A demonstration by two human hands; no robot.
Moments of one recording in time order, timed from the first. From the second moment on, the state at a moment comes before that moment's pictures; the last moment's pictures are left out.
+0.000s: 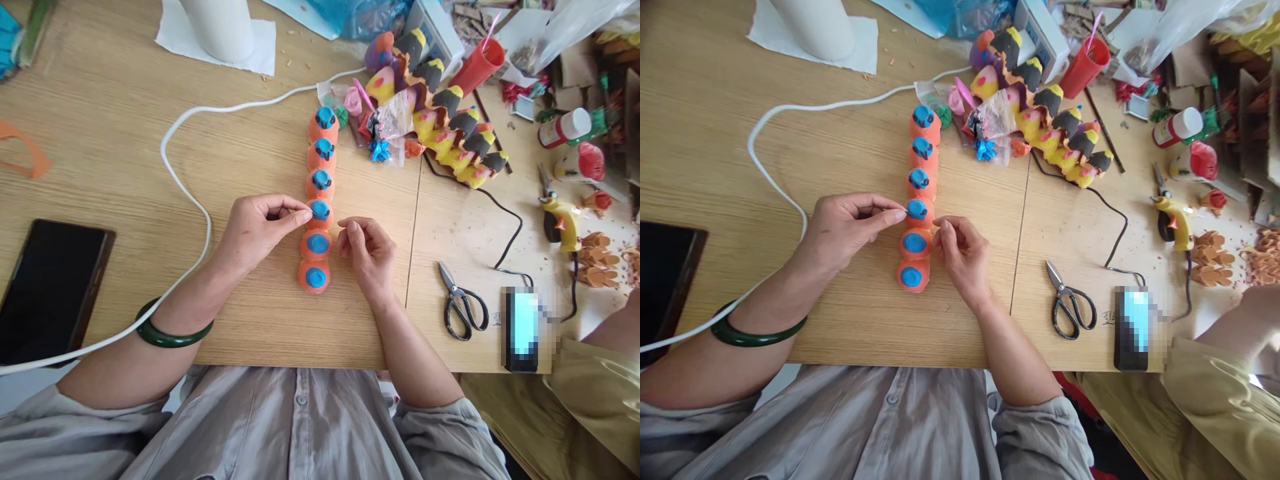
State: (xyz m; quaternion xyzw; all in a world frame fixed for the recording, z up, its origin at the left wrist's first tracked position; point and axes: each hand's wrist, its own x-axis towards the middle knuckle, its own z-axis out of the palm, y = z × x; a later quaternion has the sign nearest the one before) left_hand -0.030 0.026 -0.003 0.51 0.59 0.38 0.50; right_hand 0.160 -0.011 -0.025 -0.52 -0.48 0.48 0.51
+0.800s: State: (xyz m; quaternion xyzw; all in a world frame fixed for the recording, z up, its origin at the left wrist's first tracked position) left_hand -0.028 0.030 -0.014 0.49 0.57 0.40 0.51; right_hand 0.158 -0.011 -0.026 -0.52 -0.48 0.50 0.50
